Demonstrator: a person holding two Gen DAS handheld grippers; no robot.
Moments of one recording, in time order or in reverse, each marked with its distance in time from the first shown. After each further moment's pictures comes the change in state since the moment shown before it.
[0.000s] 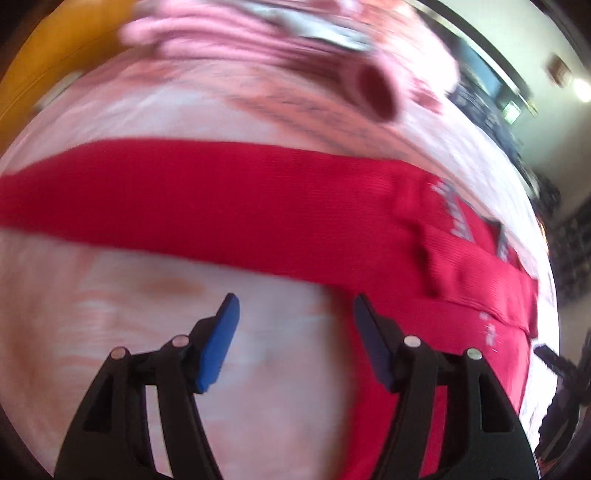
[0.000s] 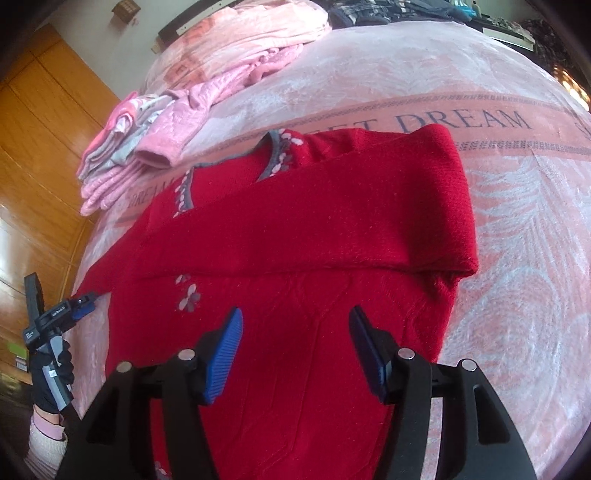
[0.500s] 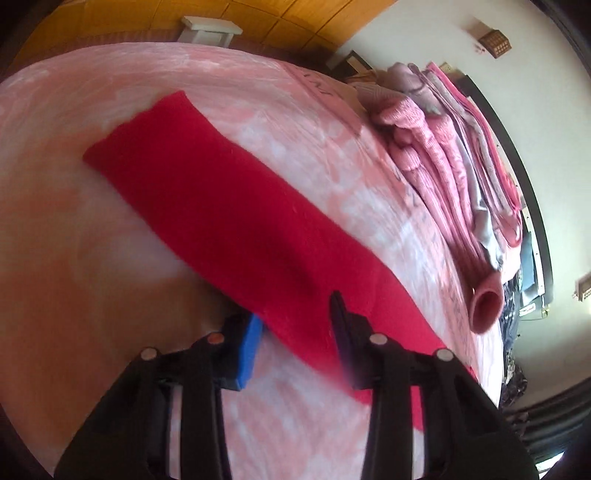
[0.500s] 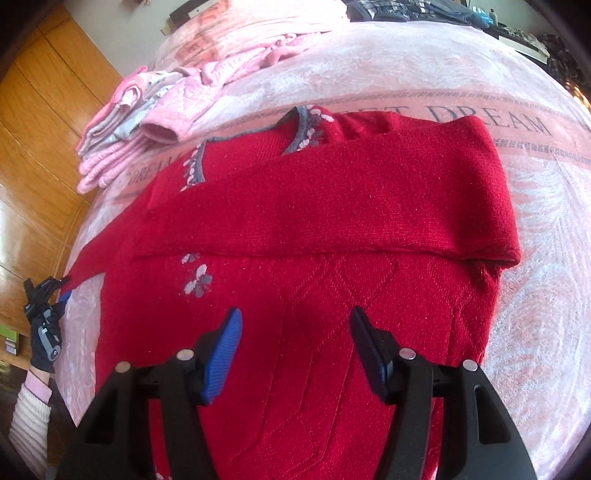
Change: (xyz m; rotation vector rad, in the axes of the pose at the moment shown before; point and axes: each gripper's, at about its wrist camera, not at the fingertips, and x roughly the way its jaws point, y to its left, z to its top) left arm -0.020 0.233 0.050 -0.571 -0.263 -0.072; right arm 0.020 0.026 -0.016 -0.049 0.023 -0.032
